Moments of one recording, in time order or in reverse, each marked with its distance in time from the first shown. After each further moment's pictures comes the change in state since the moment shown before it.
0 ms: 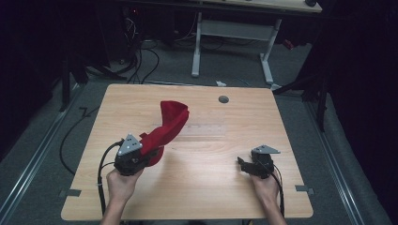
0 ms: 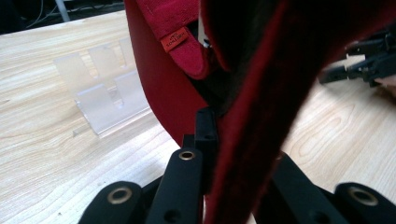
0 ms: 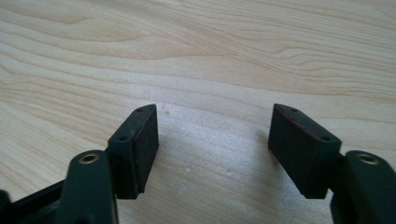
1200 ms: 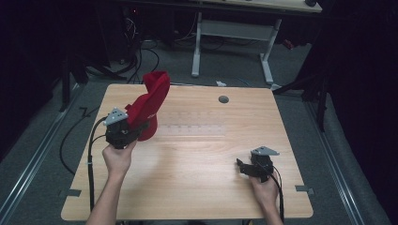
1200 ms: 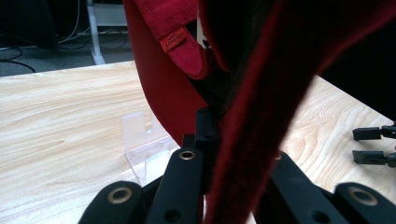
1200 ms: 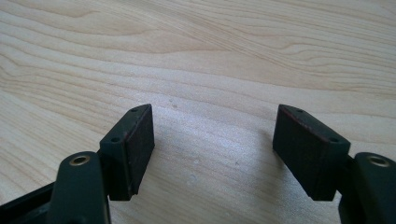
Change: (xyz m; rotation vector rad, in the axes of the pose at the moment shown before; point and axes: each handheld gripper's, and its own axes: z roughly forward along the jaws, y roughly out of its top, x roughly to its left) left arm 0.036 0.064 0.036 -0.144 0.038 -0.104; right arm 0.005 -0.002 -0.002 0.005 -0.007 -0.008
